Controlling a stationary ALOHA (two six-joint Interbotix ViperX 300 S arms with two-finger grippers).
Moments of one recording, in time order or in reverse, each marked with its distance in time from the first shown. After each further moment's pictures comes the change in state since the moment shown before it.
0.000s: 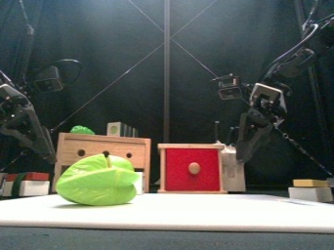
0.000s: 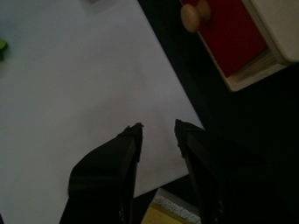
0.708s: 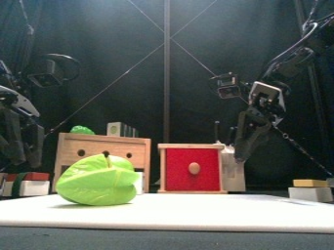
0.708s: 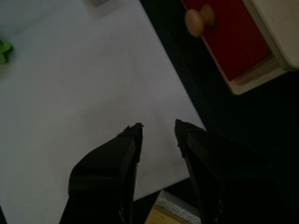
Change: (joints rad) left arm -0.074 -0.005 -0.109 0.196 0.348 0.003; right arm 0.005 0.009 -0.018 0.000 0.000 0.000
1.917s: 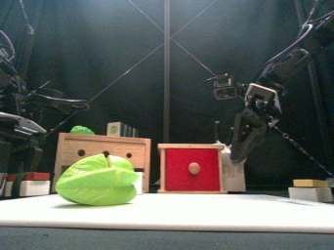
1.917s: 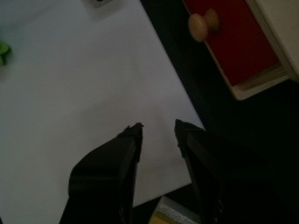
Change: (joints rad) left arm -0.003 0.259 -0.064 0.055 0.066 0.005; right arm 0.002 0.026 -0.014 -0.008 0.000 0.000
